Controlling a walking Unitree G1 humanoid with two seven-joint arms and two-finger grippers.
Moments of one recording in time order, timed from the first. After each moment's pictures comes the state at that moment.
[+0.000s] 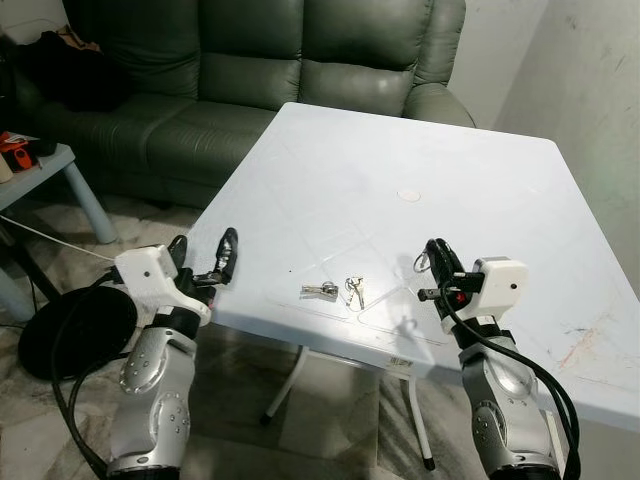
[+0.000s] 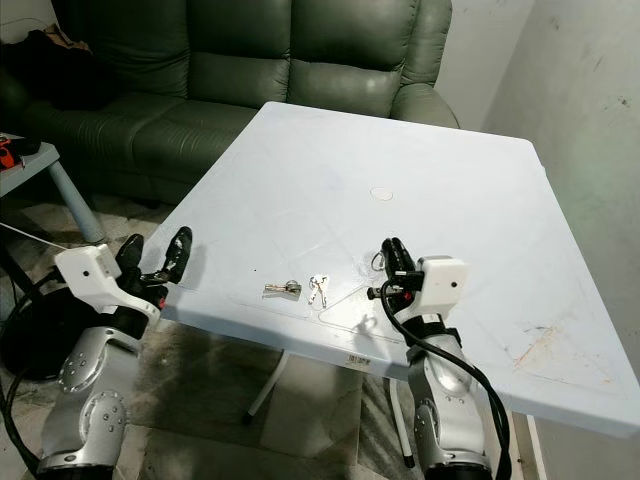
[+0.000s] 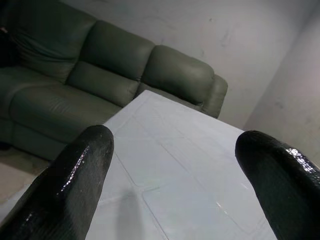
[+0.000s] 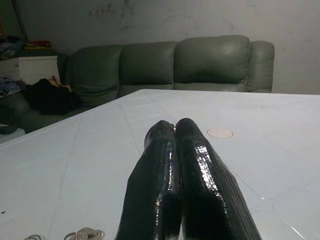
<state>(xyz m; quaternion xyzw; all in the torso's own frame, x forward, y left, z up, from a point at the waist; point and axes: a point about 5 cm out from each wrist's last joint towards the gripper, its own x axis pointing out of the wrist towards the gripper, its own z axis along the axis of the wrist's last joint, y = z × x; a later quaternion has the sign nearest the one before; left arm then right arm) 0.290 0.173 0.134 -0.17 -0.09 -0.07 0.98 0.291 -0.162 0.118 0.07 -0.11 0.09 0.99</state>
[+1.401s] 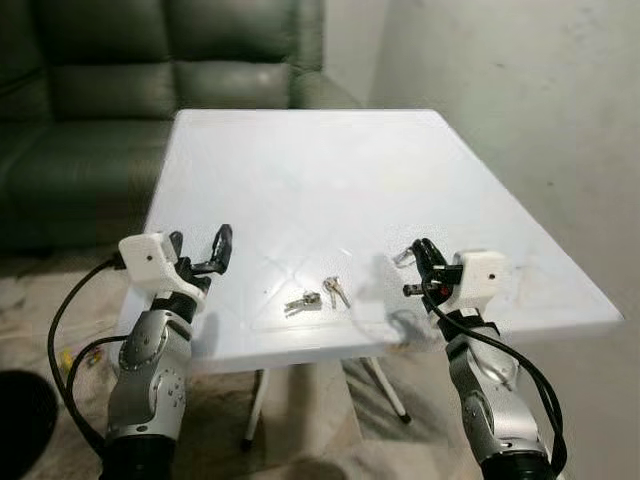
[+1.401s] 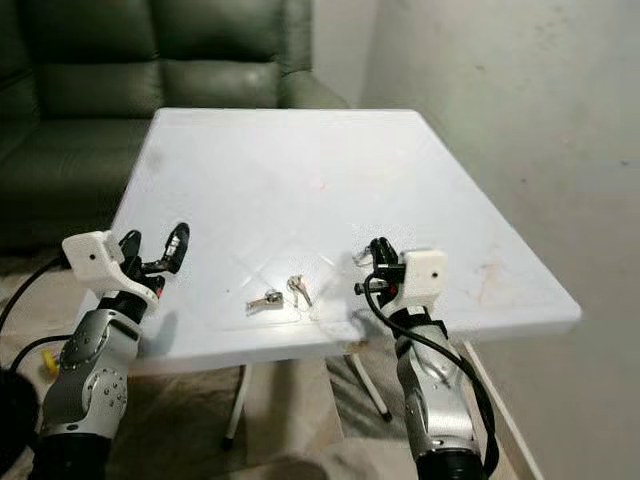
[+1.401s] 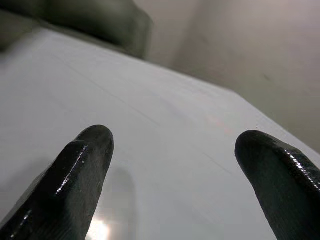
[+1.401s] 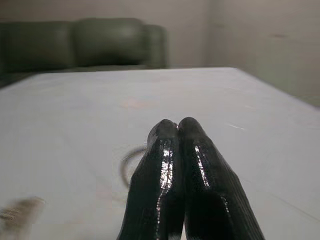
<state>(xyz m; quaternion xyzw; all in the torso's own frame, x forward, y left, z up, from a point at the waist) 0.307 0.177 0.124 -0.16 -0.04 -0.04 0.99 0.301 -0.149 0.114 0.06 -0.07 0.10 0.99</state>
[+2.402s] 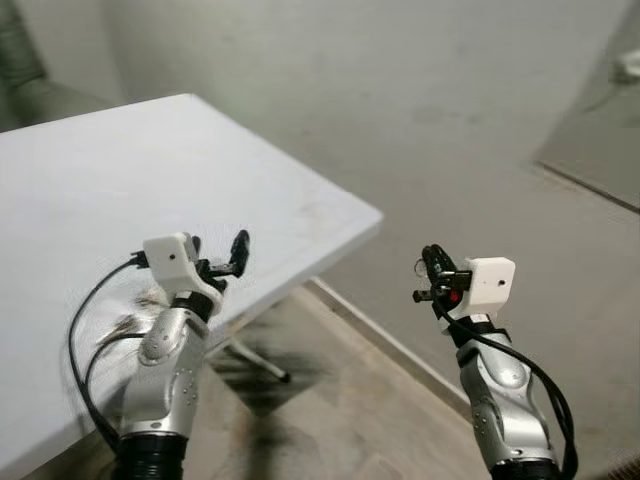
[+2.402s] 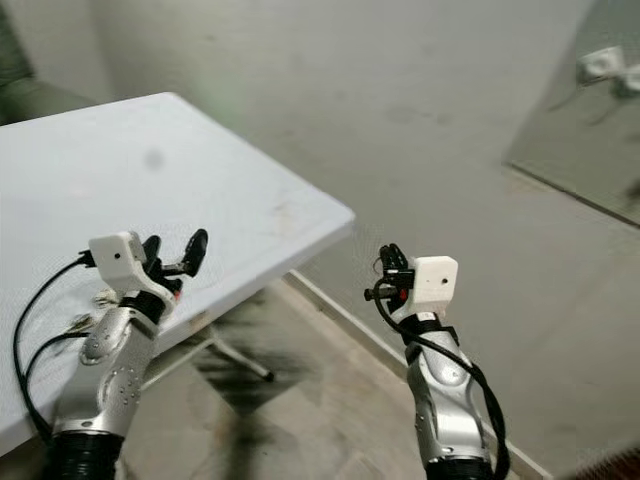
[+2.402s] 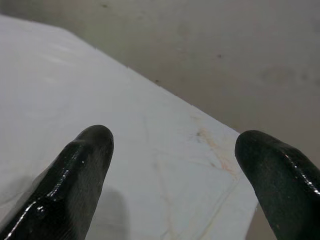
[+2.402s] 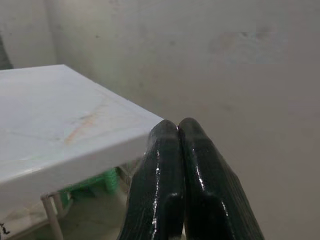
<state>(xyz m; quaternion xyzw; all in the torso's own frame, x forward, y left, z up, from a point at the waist) 0.310 0.175 0.125 -0.13 -0.03 -0.03 0.99 0.296 -0.152 0.109 0.05 -0.06 0.10 0.99</state>
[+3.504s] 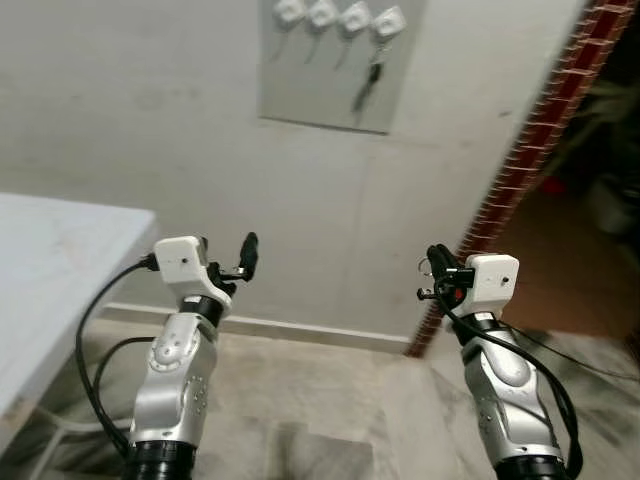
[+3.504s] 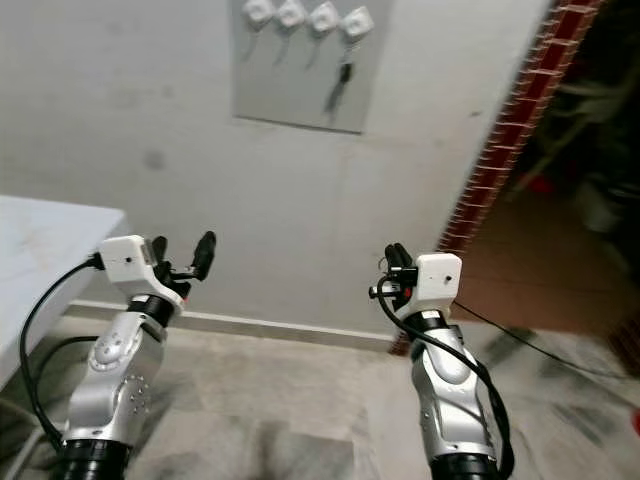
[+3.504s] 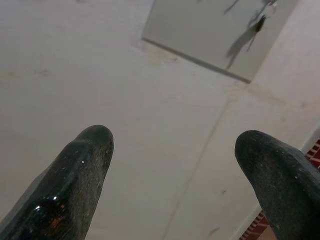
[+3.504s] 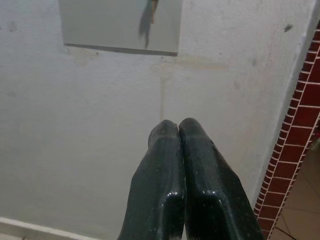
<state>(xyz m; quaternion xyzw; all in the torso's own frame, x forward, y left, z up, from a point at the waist) 0.305 0.154 0.123 -0.13 -0.03 -0.05 0.99 0.299 -0.163 0.111 0.04 -0.05 0.06 1.00</state>
